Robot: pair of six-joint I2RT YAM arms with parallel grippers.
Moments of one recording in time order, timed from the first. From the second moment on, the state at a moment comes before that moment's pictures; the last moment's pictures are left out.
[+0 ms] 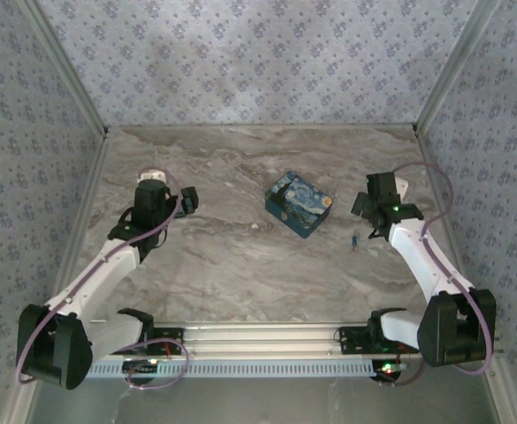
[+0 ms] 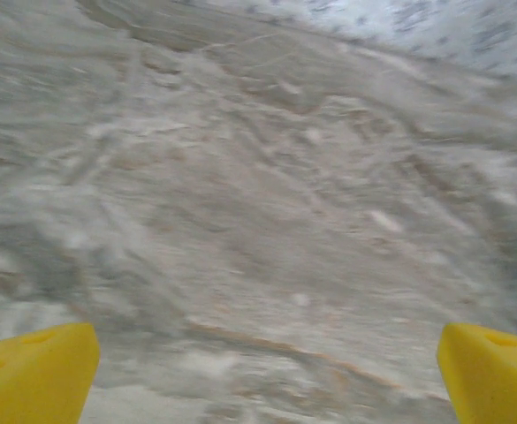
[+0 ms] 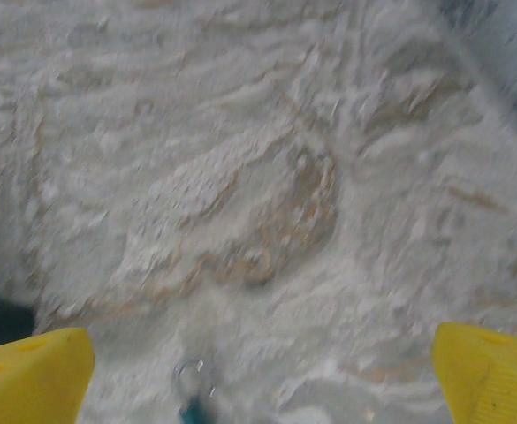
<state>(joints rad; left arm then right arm) -0.31 1.10 0.72 -0.20 -0.23 -0.36 0.13 1.20 0.83 -0.55 0.43 0.43</state>
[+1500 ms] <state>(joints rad) -0.02 1.54 0.38 0.73 -0.19 -0.05 0.01 1.53 0.35 0.77 0.25 0.02</state>
